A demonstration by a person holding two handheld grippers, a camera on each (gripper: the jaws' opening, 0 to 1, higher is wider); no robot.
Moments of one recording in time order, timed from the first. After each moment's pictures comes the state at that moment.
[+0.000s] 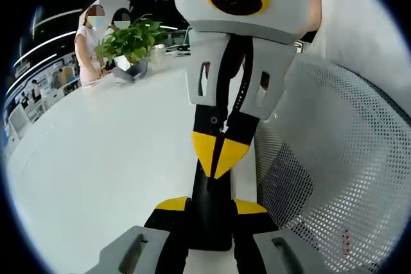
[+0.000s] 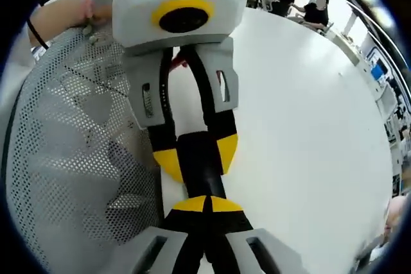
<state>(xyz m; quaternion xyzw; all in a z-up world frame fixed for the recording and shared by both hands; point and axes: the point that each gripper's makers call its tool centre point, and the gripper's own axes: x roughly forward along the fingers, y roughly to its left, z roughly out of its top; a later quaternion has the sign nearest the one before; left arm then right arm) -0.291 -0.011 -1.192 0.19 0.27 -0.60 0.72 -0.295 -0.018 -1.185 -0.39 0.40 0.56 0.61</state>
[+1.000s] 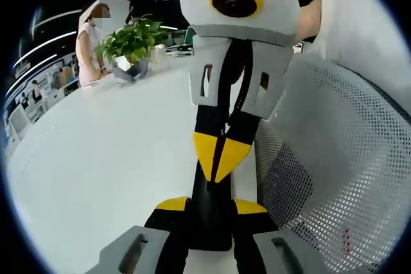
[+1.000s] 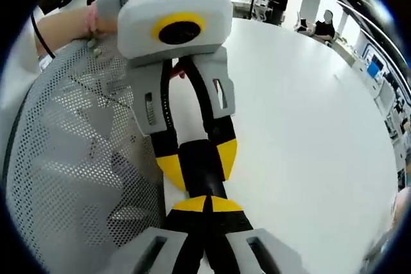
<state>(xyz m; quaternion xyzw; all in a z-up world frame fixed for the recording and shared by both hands) -0.293 -0.010 -1.191 0.19 0.27 -0.60 0.73 -0.299 -0.013 -1.181 -0.35 0.38 0.59 0.63</state>
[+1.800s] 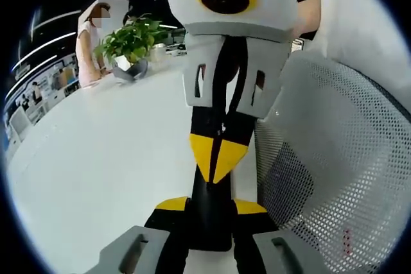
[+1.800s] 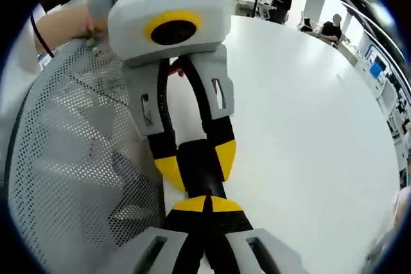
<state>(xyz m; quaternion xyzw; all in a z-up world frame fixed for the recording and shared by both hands) -0.294 -0.010 -1.191 0.20 0.27 -0.60 0.73 -0.297 -0.012 -1.181 -0.31 0.40 0.59 0.63</state>
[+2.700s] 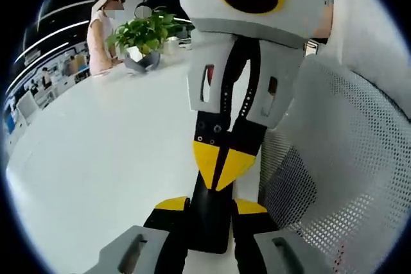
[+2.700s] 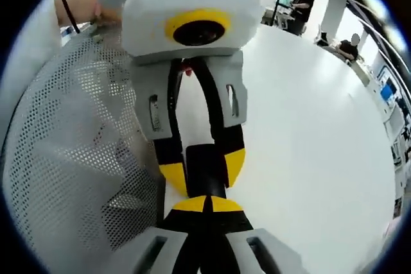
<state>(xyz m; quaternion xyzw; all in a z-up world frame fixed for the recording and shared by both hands) -0.293 -0.012 -1.191 0.20 0.31 -0.56 0.74 -0.301 -0.005 -1.184 -0.40 0.34 0.62 0.58</state>
